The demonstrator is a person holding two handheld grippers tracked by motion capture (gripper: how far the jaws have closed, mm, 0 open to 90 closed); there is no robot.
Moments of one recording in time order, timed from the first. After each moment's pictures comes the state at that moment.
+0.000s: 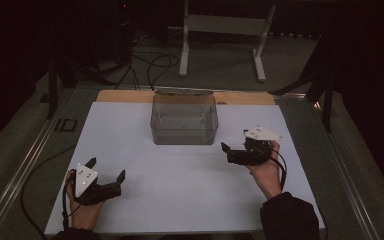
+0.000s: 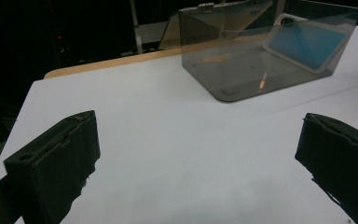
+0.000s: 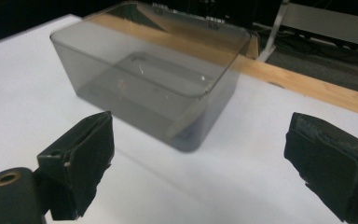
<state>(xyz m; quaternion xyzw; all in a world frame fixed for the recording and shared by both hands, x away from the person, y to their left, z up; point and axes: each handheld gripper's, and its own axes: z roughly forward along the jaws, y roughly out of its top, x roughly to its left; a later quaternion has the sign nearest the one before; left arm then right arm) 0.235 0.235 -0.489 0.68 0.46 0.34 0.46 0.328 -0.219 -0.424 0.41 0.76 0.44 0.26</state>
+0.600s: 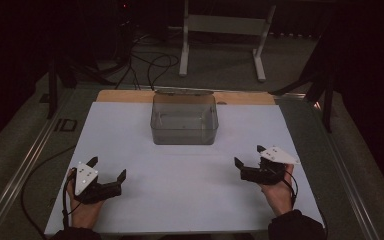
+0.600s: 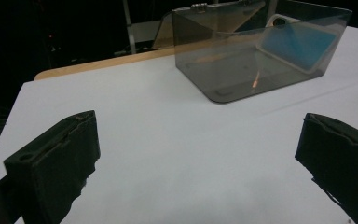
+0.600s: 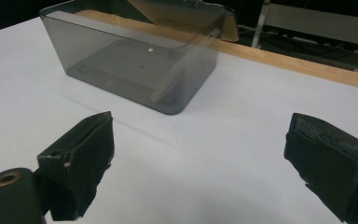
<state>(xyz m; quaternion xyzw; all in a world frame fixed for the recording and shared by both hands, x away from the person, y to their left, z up) 0.238 0.234 -0.487 0.69 0.45 0.33 0.46 0.286 -0.256 -0.453 0.42 0.73 0.45 0.28</state>
